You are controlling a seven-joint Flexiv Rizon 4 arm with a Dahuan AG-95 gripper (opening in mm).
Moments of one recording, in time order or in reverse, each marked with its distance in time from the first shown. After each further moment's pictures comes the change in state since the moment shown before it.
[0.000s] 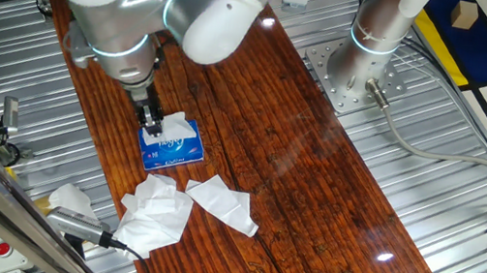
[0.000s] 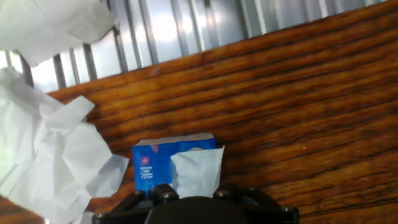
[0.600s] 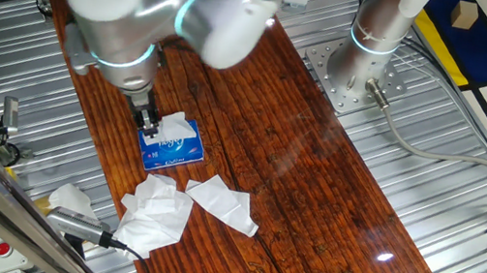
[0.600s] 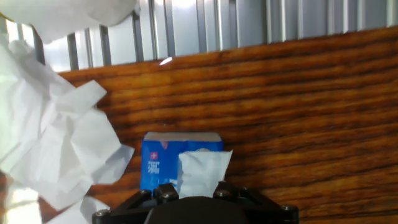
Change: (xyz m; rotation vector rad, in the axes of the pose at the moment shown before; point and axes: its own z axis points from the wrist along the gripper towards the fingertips) arm -0.010 0.006 -0.028 0.106 -0.109 -0.004
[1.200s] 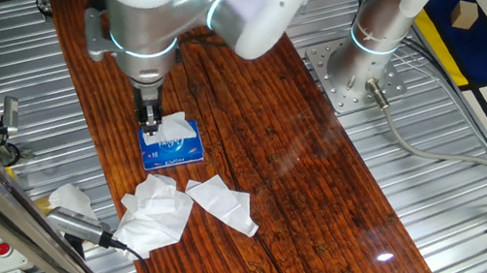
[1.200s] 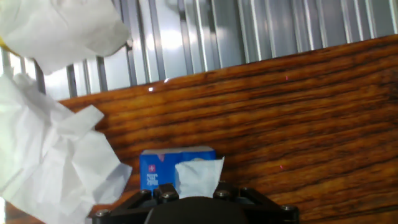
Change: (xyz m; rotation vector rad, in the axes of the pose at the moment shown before) arm 0.002 0.005 -0.015 -0.020 -0.087 0.056
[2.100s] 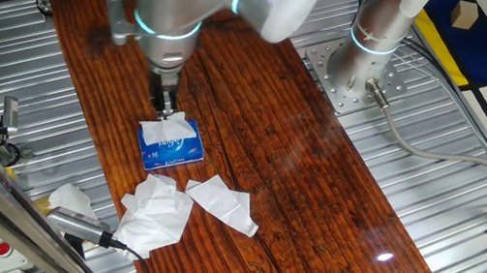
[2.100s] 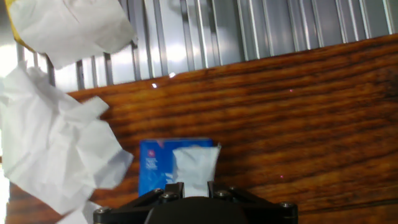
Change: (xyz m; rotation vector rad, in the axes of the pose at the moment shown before) arm 0.041 -0.021 -0.005 -0.015 -0.050 -0.019
